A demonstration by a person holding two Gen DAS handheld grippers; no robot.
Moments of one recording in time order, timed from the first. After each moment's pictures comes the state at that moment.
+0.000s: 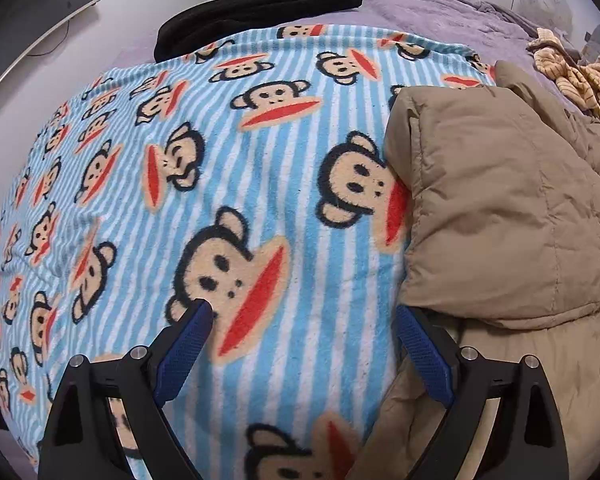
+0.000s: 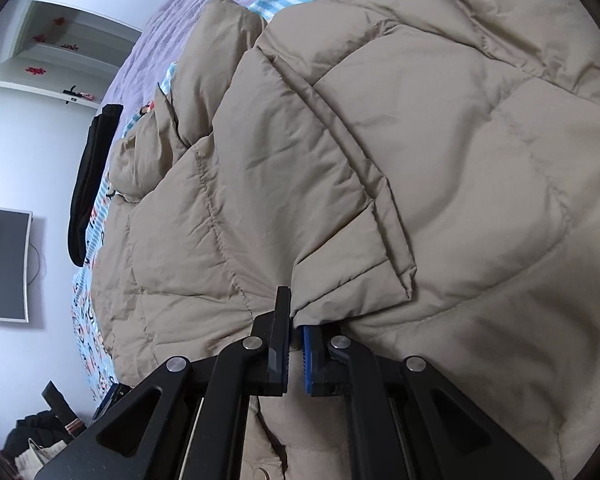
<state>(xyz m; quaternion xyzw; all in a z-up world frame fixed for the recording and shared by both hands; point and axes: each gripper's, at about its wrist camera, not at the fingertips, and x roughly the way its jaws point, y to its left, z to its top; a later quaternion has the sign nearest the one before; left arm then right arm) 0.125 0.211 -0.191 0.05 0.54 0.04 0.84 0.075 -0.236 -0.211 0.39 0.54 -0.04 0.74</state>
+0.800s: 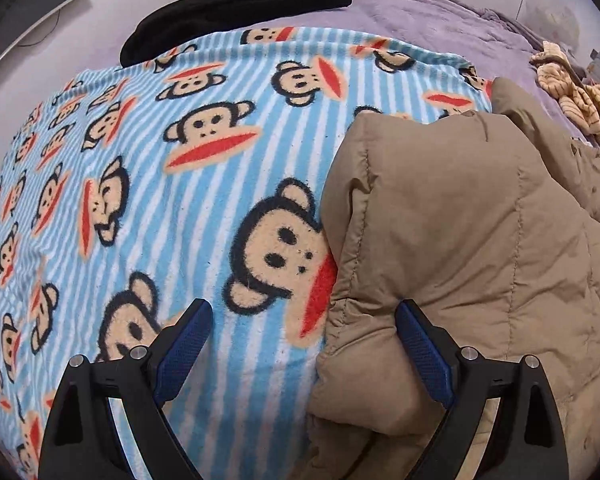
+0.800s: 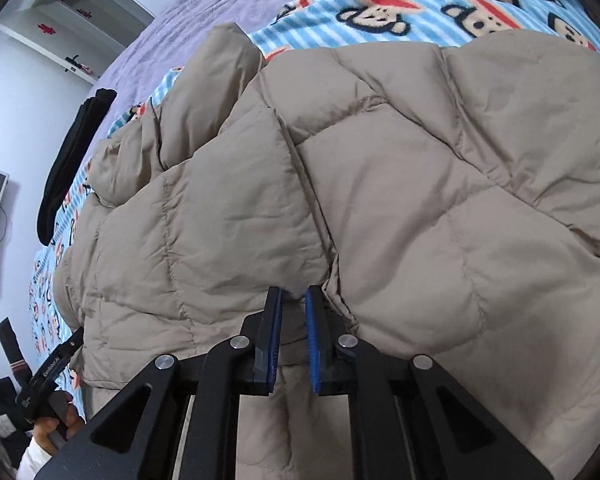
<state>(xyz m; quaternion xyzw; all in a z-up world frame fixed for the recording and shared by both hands) 0.179 0.169 -0.196 0.01 0.55 0.02 0.84 0.081 -0.265 -0.193 0.29 0.54 -0.05 0.78</state>
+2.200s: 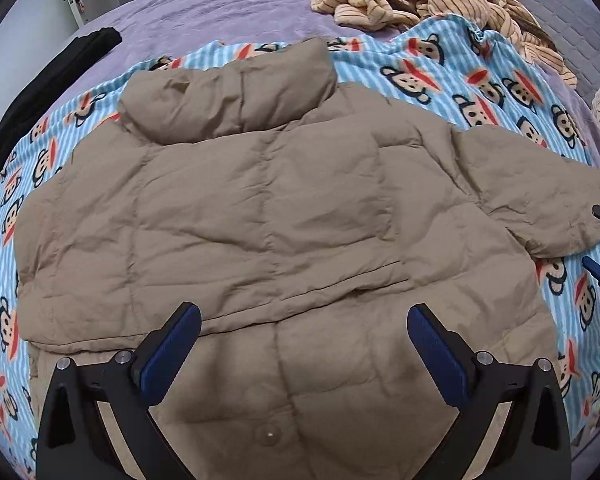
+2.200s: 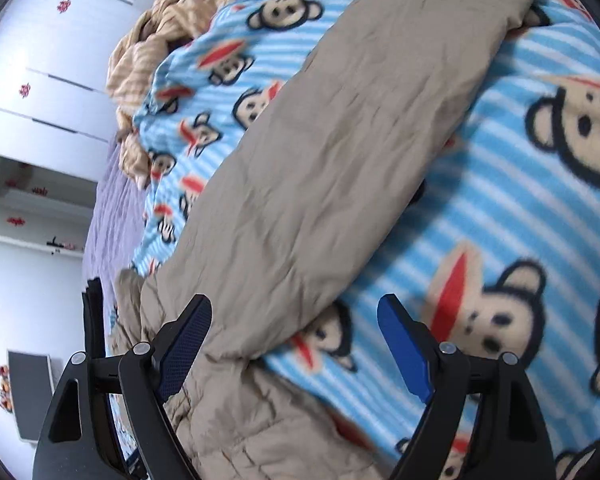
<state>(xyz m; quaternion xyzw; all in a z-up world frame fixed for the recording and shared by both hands) 0.080 -0.135 -0.143 0.09 0.57 -0.17 0.80 -0.078 -0.534 -0.156 0.51 0.39 -0.20 0.74</state>
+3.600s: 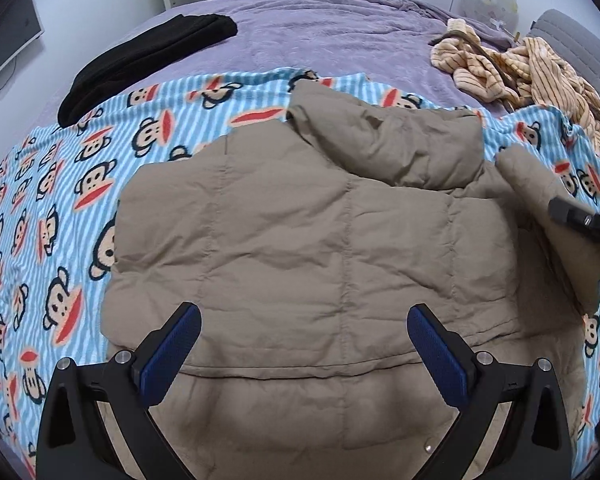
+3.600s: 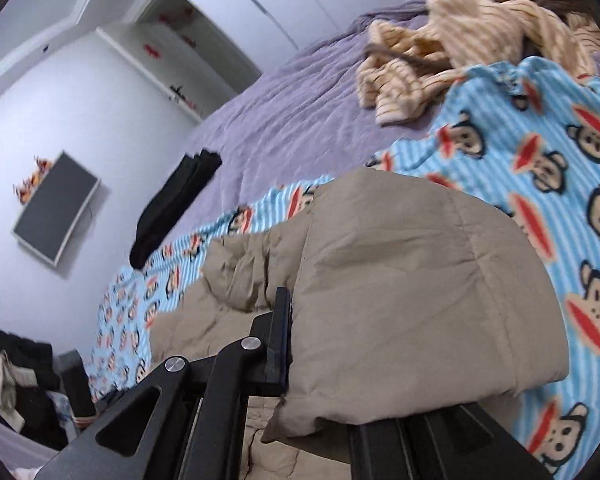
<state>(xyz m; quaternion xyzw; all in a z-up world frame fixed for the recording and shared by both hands) 0.123 0.008 -0.132 0.02 0.53 -0.06 0.84 0.127 -0.306 -0.085 0.24 0.45 0.10 0.86</state>
